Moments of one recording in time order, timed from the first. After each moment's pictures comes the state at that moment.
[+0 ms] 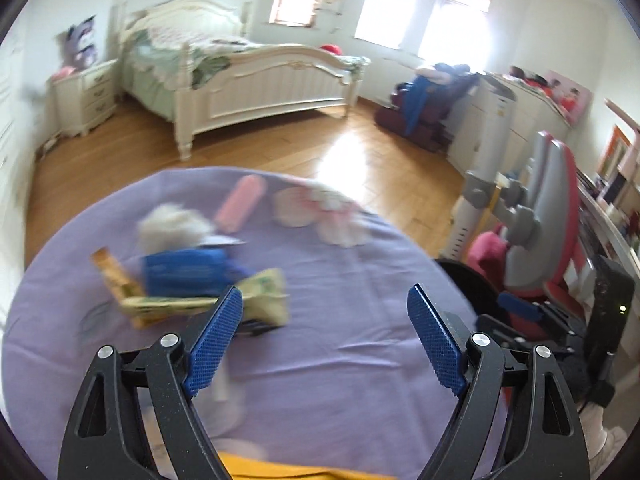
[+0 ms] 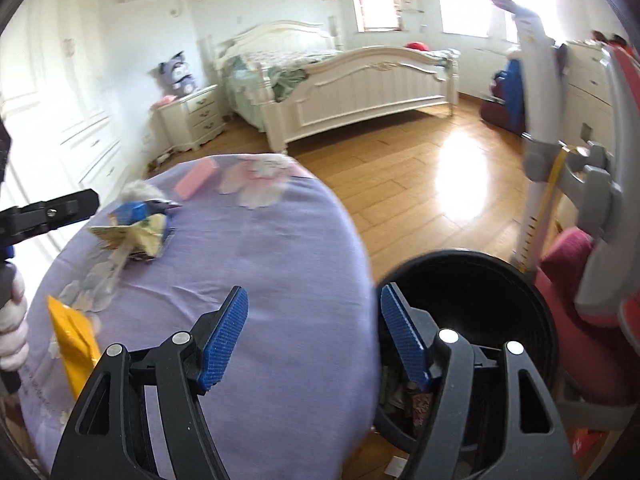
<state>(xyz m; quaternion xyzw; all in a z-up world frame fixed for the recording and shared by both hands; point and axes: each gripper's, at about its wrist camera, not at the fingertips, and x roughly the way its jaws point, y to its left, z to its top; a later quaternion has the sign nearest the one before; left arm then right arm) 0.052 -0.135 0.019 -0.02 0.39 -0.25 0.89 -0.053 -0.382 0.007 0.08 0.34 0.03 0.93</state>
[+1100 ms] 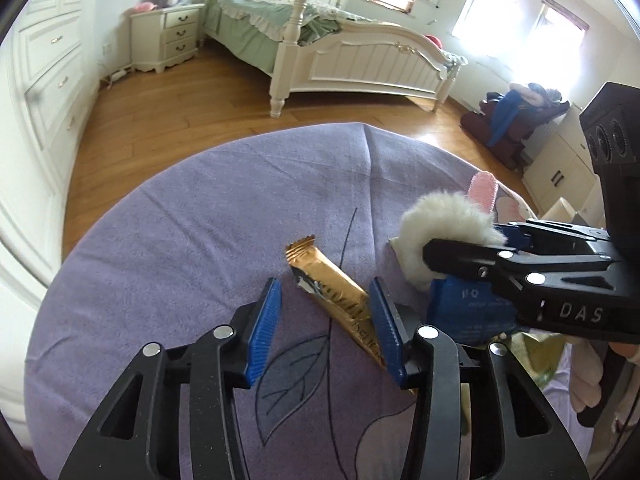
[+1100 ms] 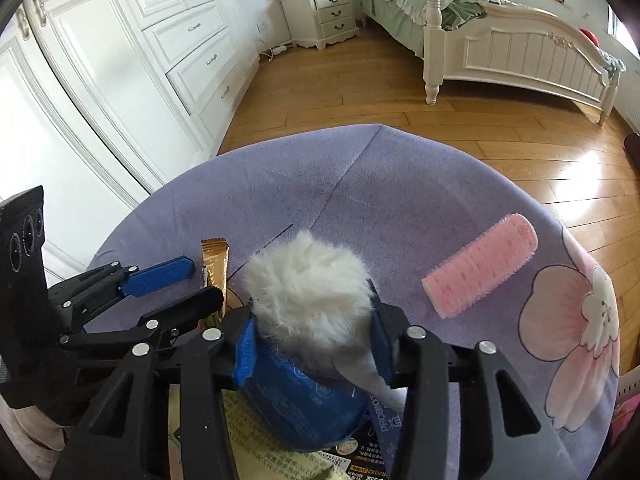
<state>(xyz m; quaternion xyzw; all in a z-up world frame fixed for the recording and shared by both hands) 0.165 -0.003 -0.055 -0.07 0.44 -0.13 0.89 0.165 -0.163 0.003 -0.01 0.48 0.24 0.84</state>
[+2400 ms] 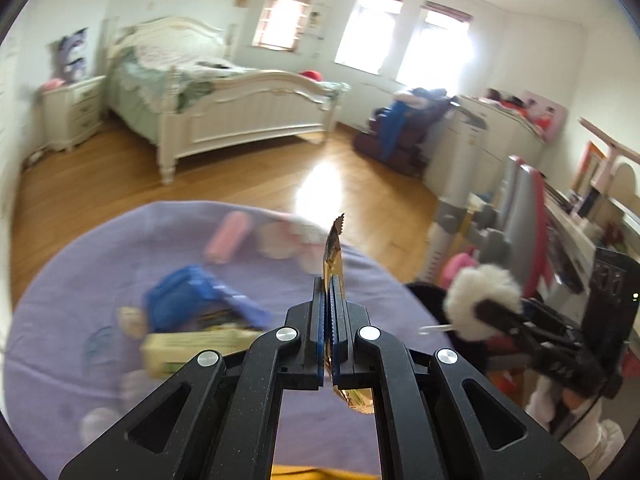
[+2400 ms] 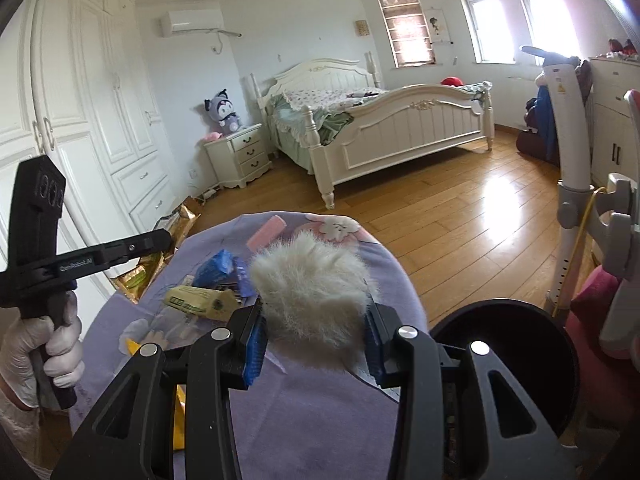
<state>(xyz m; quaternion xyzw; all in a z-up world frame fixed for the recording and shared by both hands) 0.033 -0.153 0.055 -0.03 0.33 -0.32 0.89 -0.073 -0.364 0.062 0.11 0.27 0.08 0.95</state>
